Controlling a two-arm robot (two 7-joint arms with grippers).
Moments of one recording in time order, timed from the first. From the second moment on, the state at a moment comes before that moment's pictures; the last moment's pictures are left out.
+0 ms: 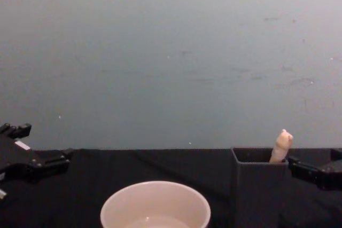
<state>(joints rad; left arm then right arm) -0.20 0.60 0.45 -1.41 -0.25 -0.12 0.03 0.18 0.33 -0.29 -1.35 0.29 -0.01 0.09</state>
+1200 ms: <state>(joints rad) -0.20 0.60 0.45 -1.41 -0.25 -0.12 0.03 0.18 0.33 -0.29 -1.36 0.29 -0.02 0.09</state>
